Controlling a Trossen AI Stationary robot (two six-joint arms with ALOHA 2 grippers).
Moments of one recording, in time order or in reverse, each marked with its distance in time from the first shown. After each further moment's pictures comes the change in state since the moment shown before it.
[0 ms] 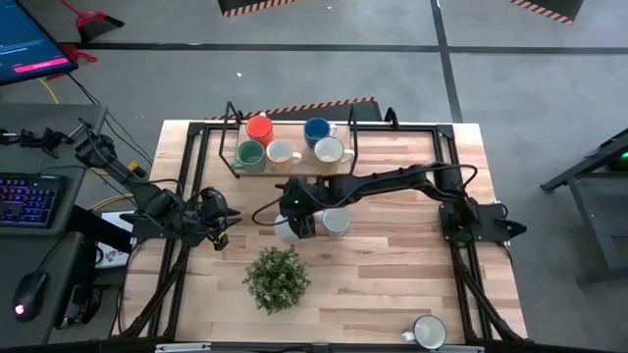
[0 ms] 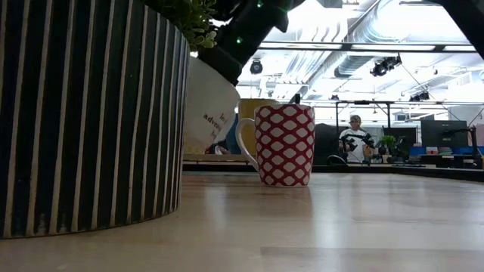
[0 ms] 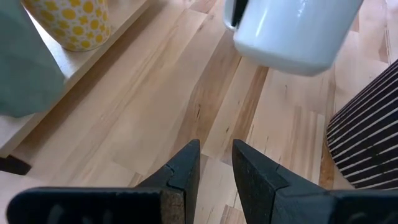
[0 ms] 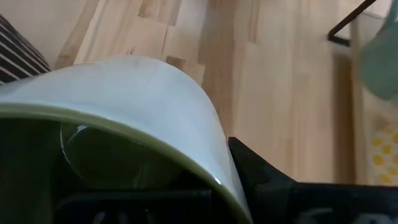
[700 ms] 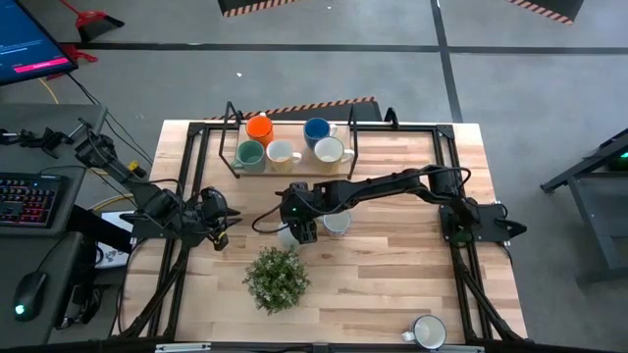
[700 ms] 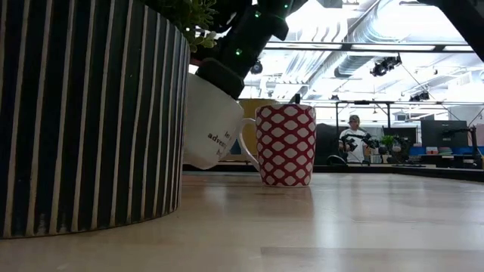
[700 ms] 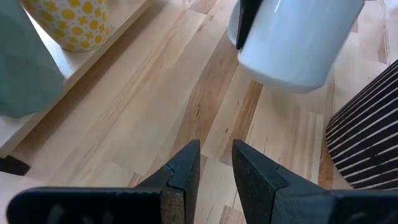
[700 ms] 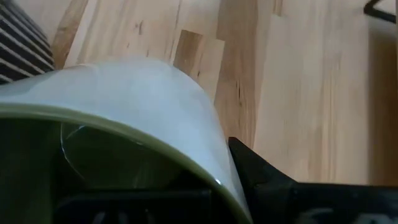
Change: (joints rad) left arm 0.000 0.000 0.000 0.003 0.000 0.000; right arm 0.022 0.044 0.000 -0.023 0.003 0.026
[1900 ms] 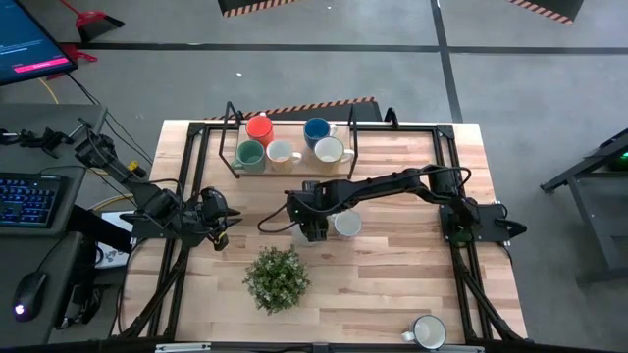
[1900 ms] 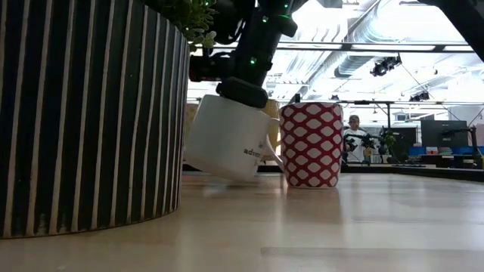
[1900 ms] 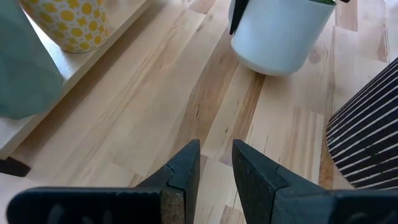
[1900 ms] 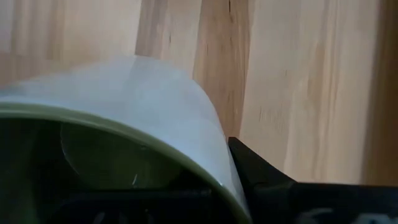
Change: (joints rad) left arm 0.000 0.000 0.000 0.001 0.001 0.008; right arm -0.004 -0.001 0.000 -0.214 0.088 0.069
